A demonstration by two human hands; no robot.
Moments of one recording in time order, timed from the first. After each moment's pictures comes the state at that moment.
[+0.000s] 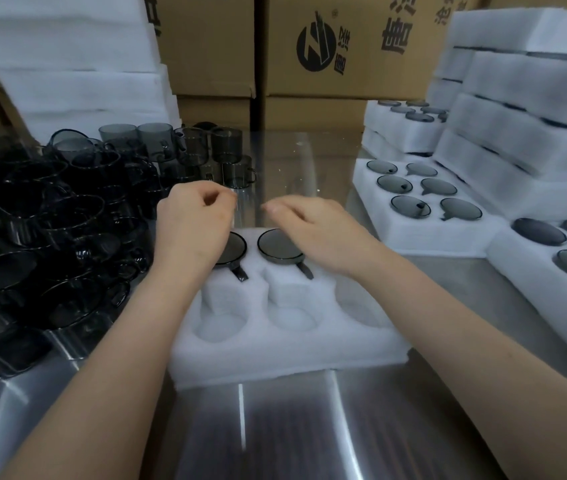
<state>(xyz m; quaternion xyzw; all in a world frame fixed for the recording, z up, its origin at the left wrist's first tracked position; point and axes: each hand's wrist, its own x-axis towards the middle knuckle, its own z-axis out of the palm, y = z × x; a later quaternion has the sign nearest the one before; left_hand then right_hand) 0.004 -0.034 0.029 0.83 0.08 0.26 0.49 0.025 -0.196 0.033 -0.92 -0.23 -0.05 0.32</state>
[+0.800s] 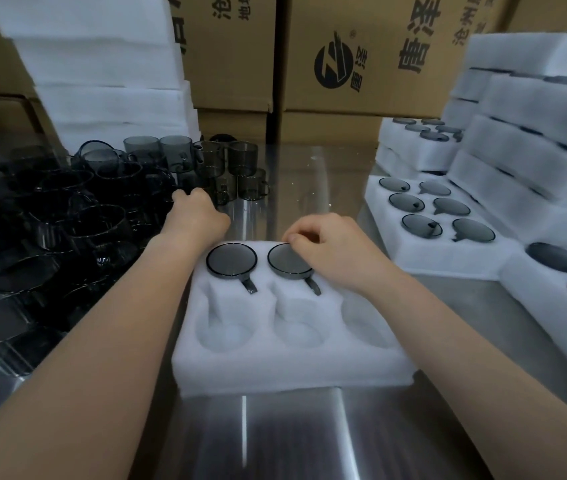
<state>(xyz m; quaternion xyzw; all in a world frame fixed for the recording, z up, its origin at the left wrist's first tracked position) 0.065 0.001 0.025 0.94 0.17 0.09 0.27 0.030 -0.203 0.031 -0.92 -0.22 -0.04 0.34</state>
